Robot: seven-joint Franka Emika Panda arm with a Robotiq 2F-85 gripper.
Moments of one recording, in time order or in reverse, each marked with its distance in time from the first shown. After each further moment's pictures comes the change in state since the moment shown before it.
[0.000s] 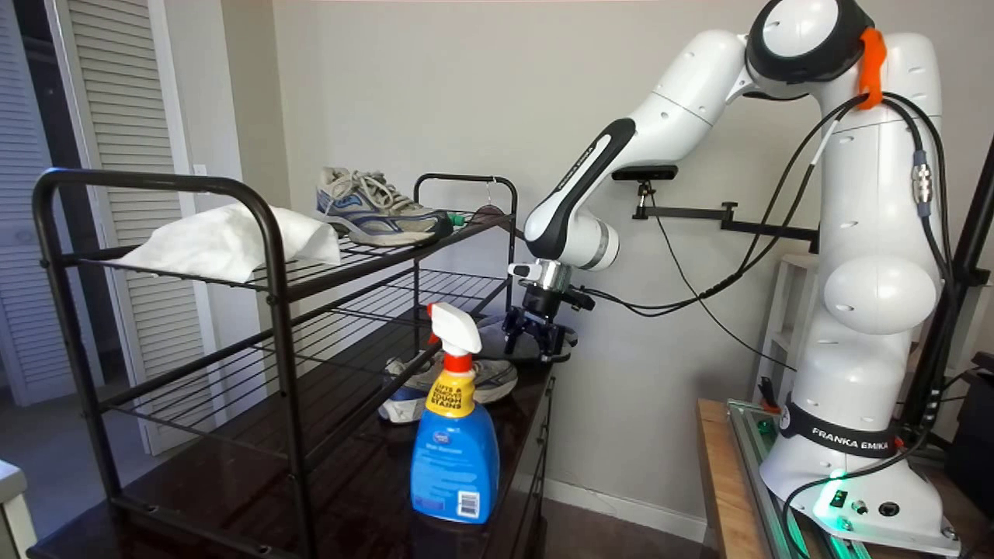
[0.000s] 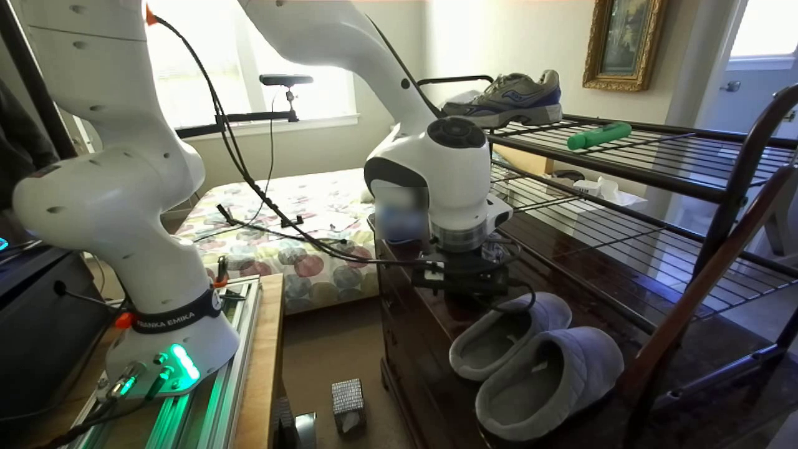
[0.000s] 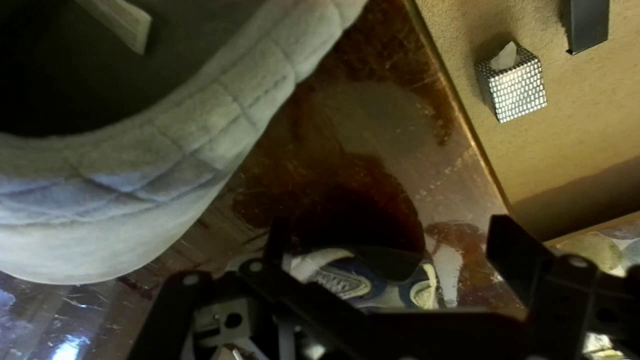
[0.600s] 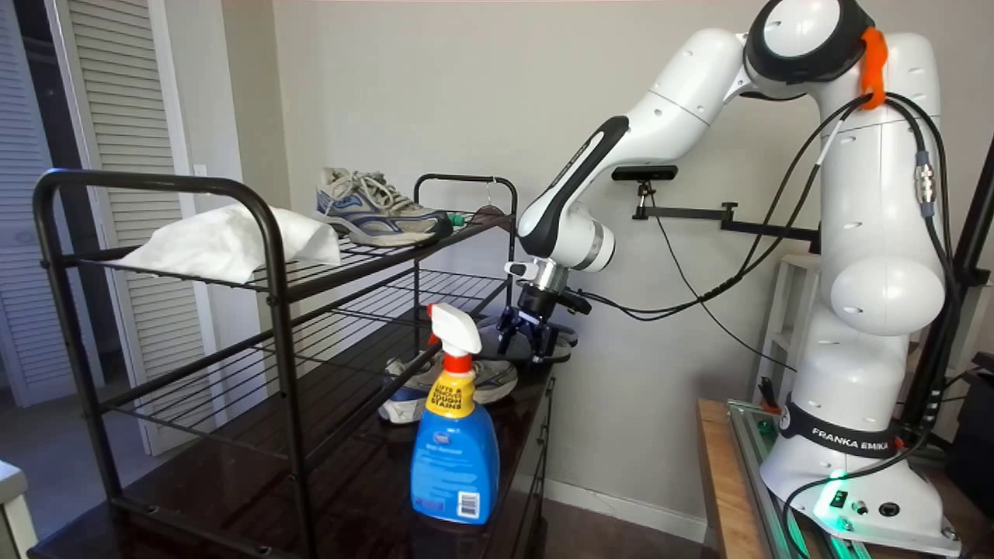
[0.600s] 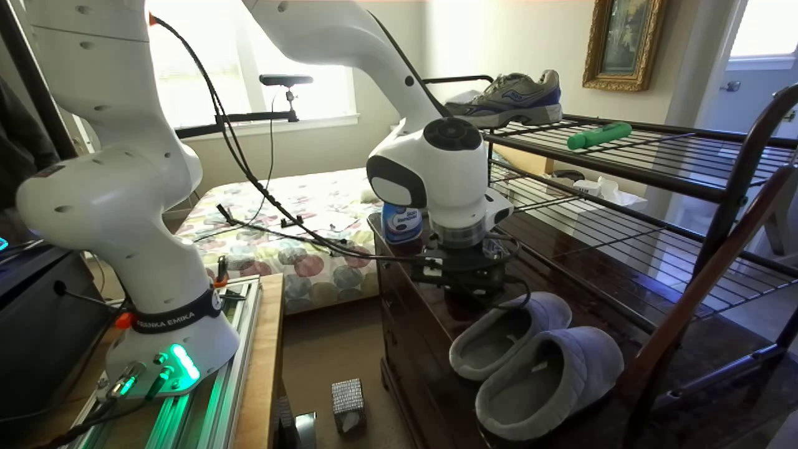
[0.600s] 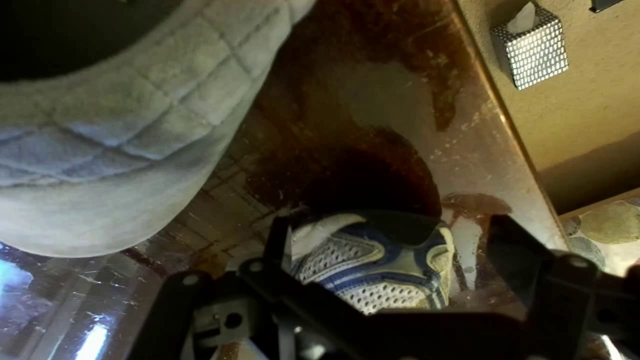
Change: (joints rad) arm 0.063 0.005 -0.029 0.011 0.134 0.020 -0.036
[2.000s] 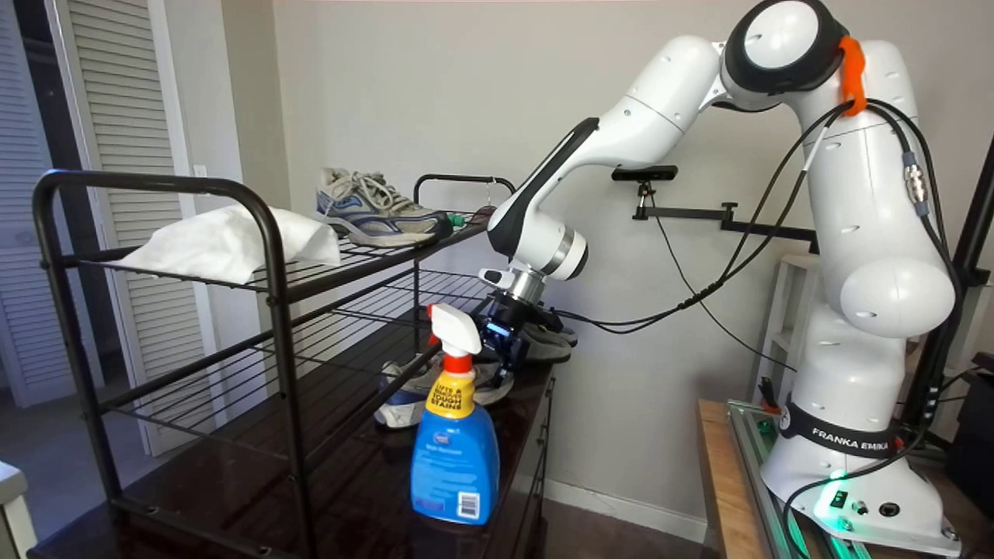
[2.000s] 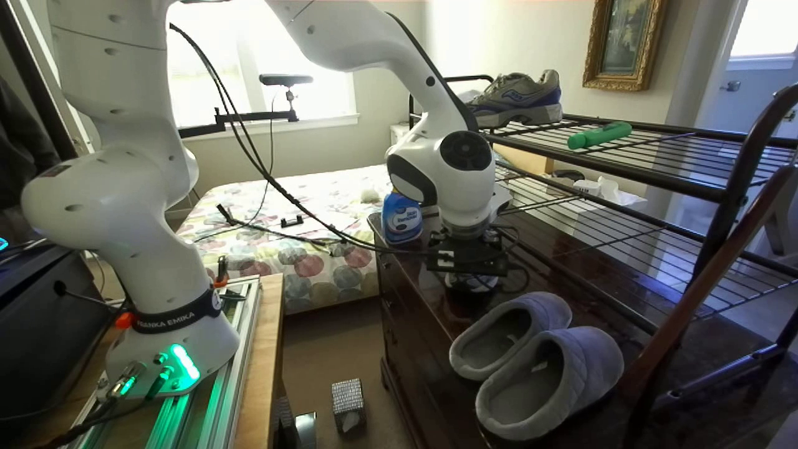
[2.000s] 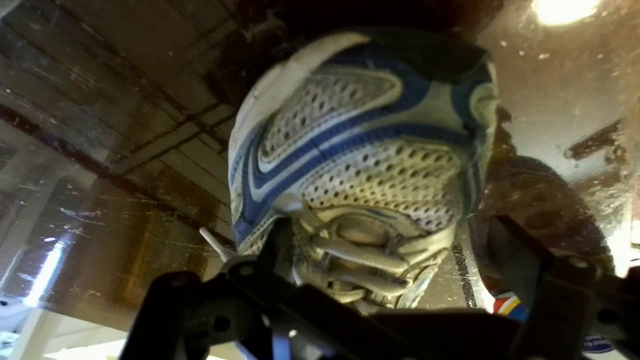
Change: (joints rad) arm 0.084 0.099 0.032 0.124 0.290 -0.091 -0.210
